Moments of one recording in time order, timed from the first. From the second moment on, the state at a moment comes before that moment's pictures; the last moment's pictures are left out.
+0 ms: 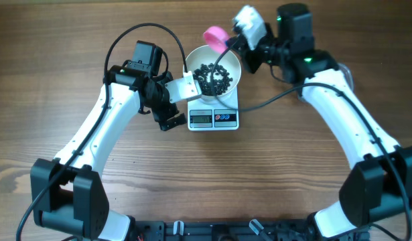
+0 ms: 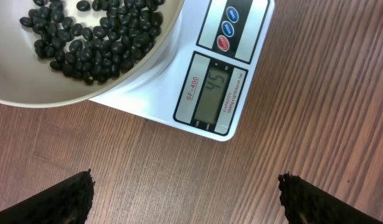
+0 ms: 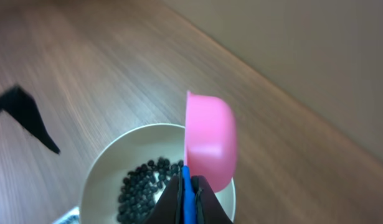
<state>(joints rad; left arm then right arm) -0.26 1.66 1.27 -0.91 0.35 0.98 0.26 1.72 1.40 -0.31 -0.55 -0.34</state>
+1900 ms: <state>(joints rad) -0.26 1.66 1.27 -0.91 0.35 0.98 -0.40 1.90 1.49 -0.90 -0.50 -0.16</state>
